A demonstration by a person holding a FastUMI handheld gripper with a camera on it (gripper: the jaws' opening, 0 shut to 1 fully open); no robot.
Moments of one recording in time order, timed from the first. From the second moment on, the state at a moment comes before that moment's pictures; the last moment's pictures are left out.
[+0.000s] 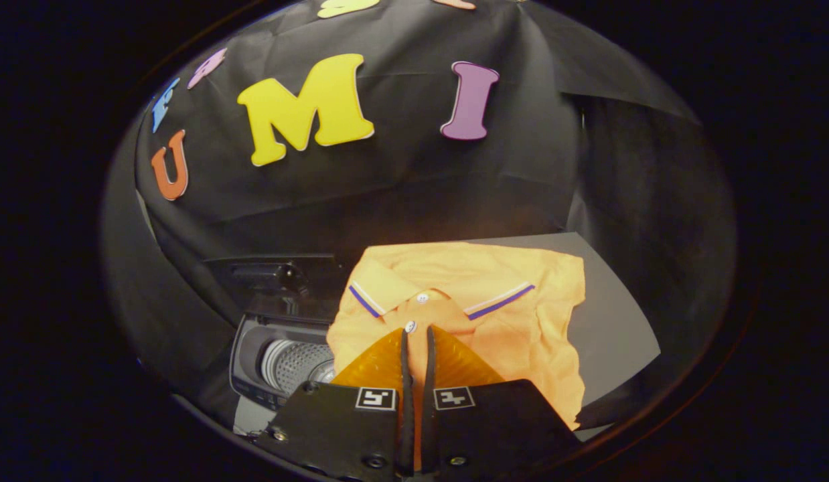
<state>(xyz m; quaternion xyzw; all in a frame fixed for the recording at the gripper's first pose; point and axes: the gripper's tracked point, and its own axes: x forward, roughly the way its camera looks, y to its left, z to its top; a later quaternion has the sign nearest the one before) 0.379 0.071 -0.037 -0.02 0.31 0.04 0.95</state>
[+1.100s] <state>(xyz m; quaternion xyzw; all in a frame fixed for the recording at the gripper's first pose) 0.361 0.256 -0.025 -0.05 0.31 0.19 0.93</state>
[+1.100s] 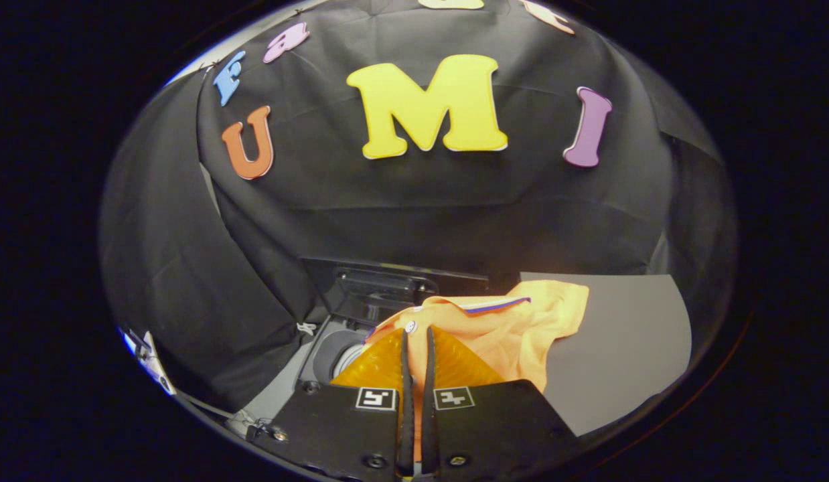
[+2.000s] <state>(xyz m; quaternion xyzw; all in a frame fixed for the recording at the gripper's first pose) 0.357 0.354 -0.061 -0.07 0.35 0.25 0.90</state>
